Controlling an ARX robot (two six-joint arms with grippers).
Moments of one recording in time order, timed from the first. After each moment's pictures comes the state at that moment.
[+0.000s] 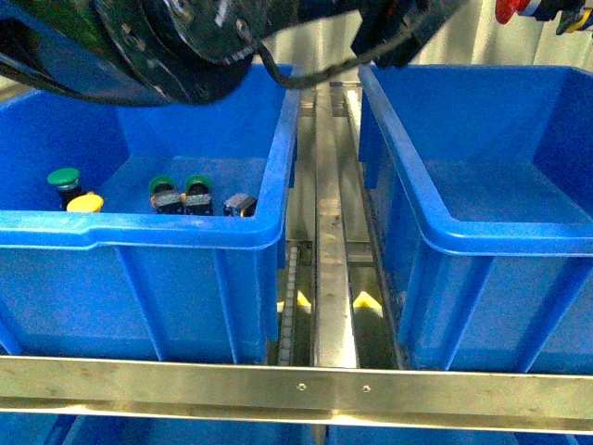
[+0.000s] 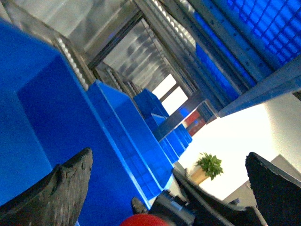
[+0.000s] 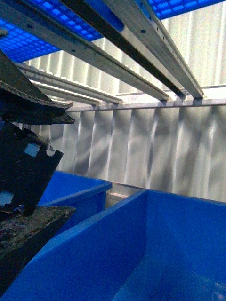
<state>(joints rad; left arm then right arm) -0.58 1.92 1.42 0.92 0.48 -0.90 0.32 1.27 0.72 0.75 0.28 1.45</state>
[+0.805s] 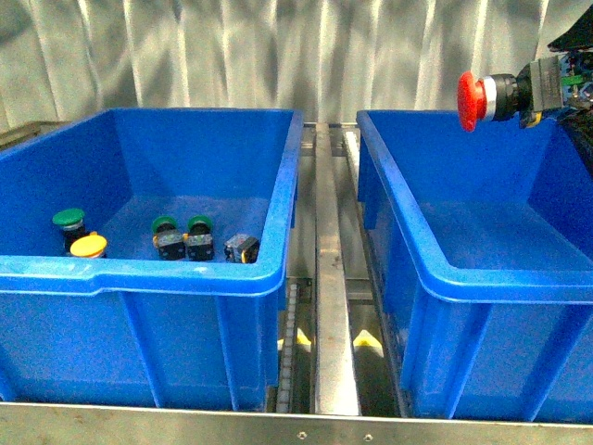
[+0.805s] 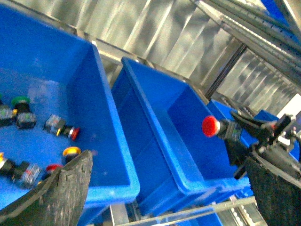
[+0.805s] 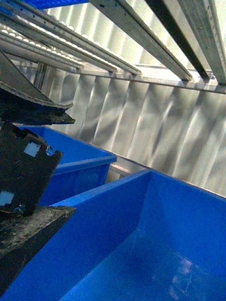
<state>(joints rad) -0.24 0.72 0.50 0.39 0.32 -0.50 0.36 1.29 0.73 0.71 0.31 1.22</state>
